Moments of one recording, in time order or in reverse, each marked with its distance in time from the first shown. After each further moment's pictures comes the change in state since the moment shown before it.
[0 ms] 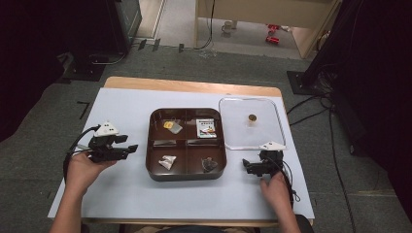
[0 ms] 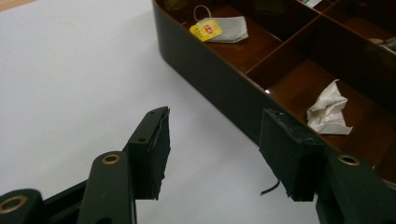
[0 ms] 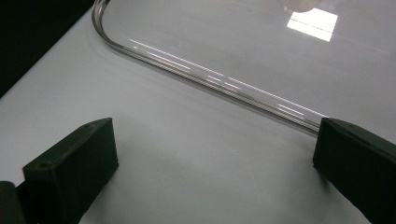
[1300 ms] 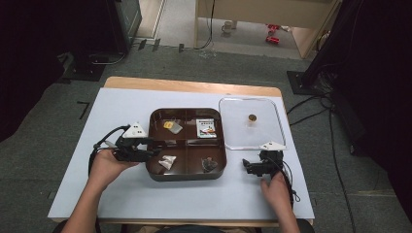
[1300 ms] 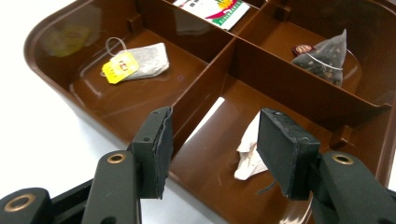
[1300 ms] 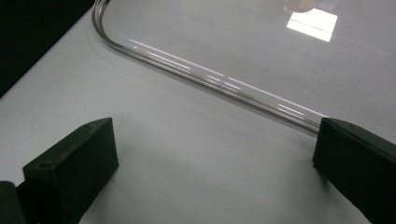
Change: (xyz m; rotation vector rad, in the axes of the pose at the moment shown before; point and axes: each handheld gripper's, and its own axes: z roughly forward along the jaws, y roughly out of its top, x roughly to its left) left arm -0.046 0.029 0.036 0.024 -0.146 0.145; right arm 0.000 0.000 0.000 -0.001 -0.001 0.000
